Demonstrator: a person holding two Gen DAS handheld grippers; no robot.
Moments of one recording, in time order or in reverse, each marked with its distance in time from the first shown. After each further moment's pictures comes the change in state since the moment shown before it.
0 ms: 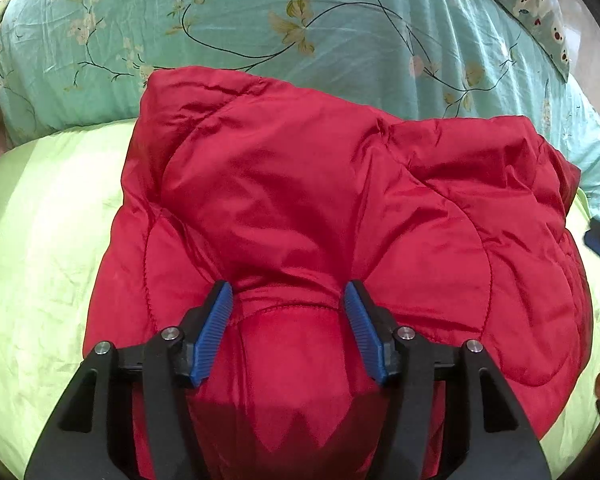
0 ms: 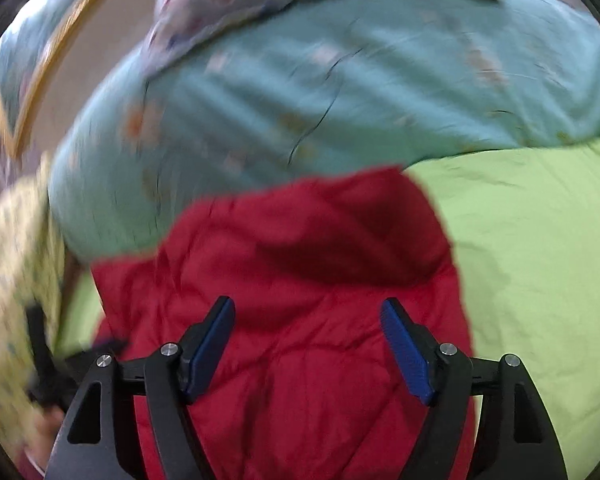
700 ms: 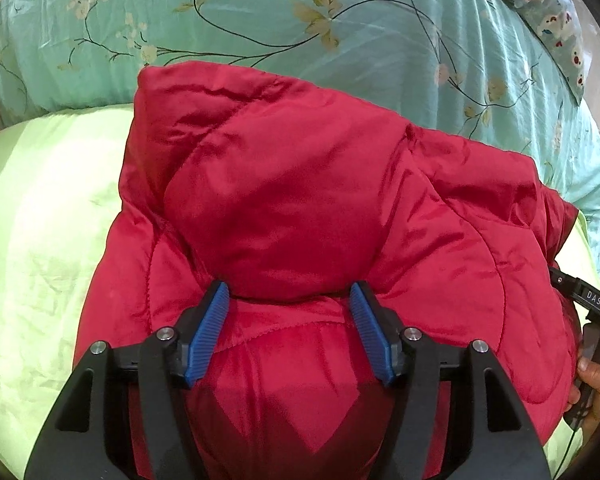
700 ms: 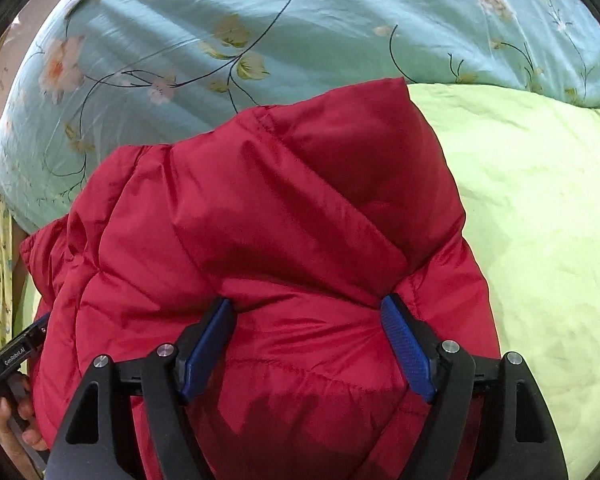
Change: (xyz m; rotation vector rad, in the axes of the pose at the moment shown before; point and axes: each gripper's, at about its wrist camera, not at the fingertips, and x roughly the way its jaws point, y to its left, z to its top) left arm 0.023 0.018 0.008 -0.073 0.021 -0.041; right arm 0.073 -0.035 -0.002 0.099 0.149 -0.090
